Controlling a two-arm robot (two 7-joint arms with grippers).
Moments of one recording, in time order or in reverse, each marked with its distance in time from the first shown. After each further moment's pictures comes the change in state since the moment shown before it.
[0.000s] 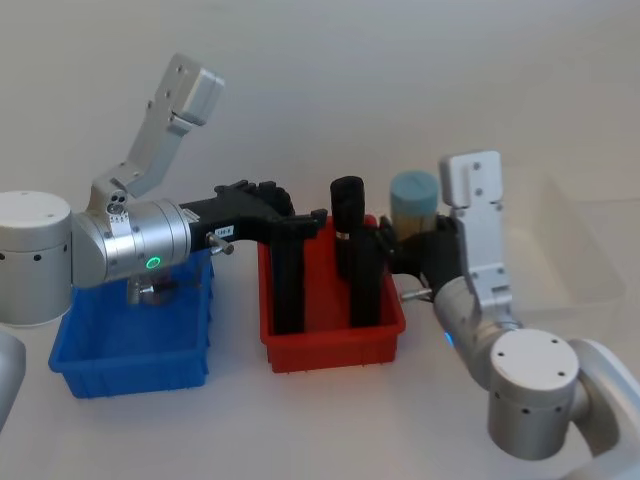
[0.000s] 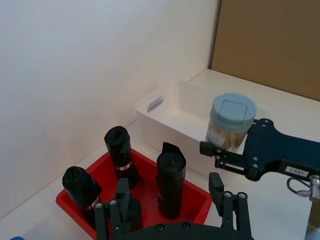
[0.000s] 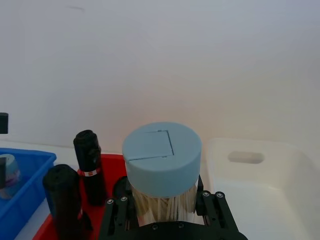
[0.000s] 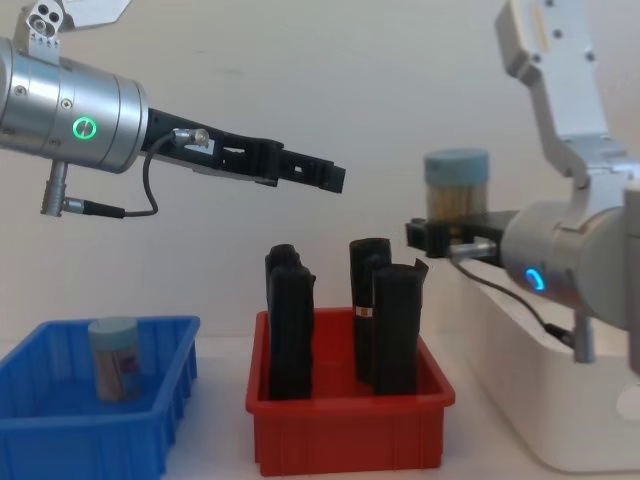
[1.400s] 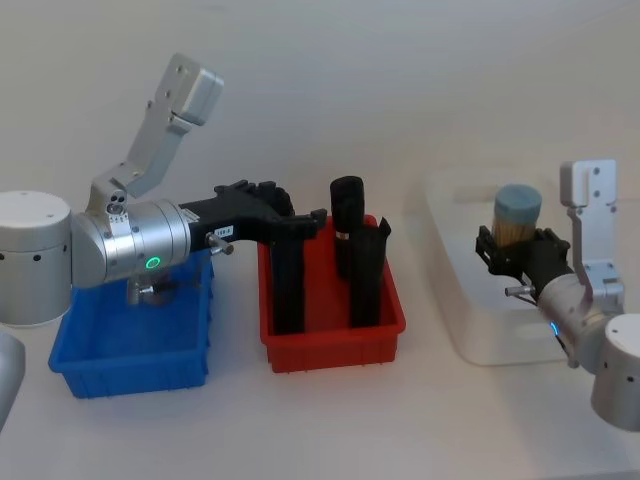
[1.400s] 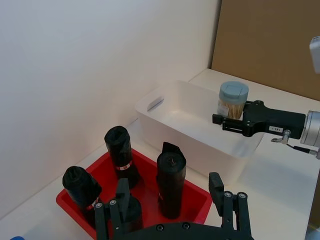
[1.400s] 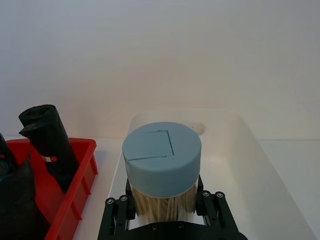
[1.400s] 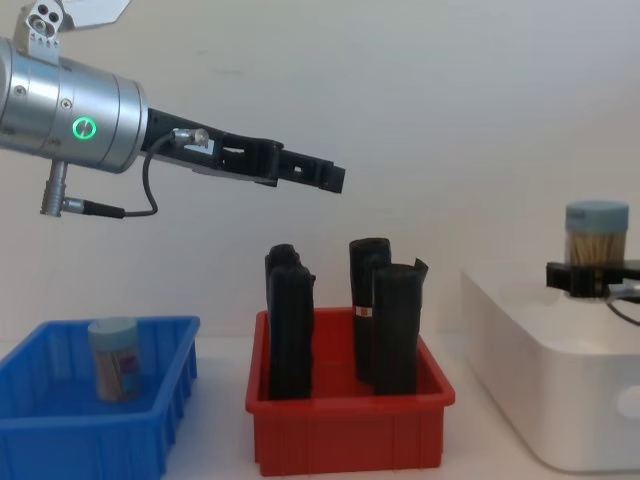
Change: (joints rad) left arm 0.000 0.000 0.000 0.000 0.000 0.000 0.000; right arm 0.064 0.133 0.169 0.193 0.126 -0.063 0.135
